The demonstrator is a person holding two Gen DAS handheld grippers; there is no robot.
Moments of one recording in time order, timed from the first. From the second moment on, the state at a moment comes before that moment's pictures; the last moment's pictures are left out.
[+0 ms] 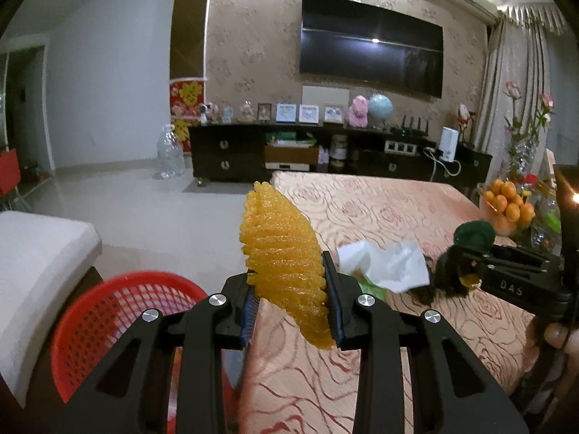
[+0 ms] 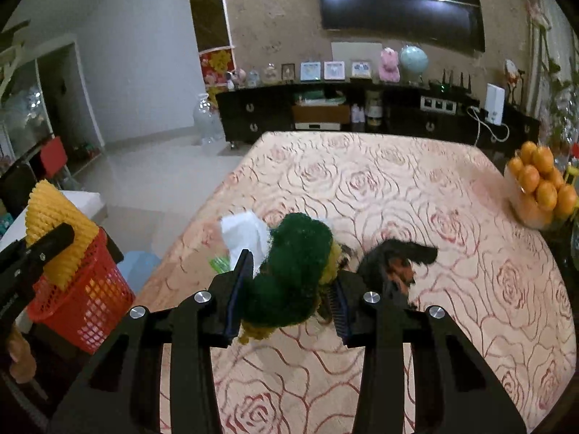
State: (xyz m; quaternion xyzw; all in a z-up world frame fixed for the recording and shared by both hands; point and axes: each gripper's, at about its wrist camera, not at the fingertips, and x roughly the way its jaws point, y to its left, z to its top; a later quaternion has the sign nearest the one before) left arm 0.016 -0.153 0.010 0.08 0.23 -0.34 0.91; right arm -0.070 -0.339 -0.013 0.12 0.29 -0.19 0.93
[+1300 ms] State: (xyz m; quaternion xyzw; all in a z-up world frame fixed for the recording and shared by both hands) left arm 0.089 -0.076 0.013 0.06 0.25 -0.22 0.94; right arm 0.040 -0.265 0.014 0.08 0.29 -0.06 0.95
